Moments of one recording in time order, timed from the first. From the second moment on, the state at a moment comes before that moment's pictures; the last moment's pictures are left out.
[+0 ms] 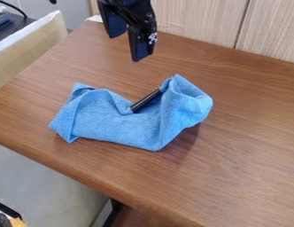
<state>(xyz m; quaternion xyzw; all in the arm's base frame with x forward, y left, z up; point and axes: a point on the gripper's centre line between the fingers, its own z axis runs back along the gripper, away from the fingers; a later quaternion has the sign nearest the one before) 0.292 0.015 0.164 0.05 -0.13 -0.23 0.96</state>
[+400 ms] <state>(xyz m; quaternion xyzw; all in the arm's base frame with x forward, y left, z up) 0.274 0.007 0.138 0.03 -0.11 -0.23 0.97</state>
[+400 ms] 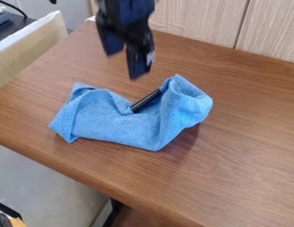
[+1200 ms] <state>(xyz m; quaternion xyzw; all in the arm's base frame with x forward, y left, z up) 0.249 -0.002 0.078 0.03 -0.05 -0.22 0.97</state>
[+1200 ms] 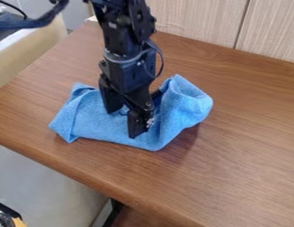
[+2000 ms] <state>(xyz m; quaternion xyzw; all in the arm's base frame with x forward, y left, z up) 0.277 -0.007 0.054 0.02 -0.03 -0.21 0.98</state>
